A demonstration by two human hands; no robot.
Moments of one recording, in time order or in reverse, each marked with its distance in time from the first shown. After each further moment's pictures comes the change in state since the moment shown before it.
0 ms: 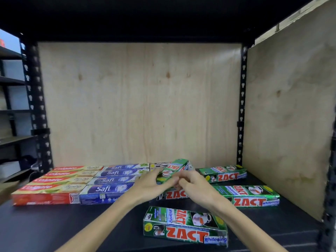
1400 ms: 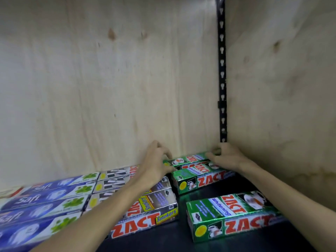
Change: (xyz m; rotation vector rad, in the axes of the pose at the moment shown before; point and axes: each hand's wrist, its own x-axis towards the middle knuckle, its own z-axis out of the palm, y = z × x) left_hand 0.207 0.051 0.101 0.019 0.237 0.339; right_hand 0.109 0.175 -0.162 -0.337 0.325 0.375
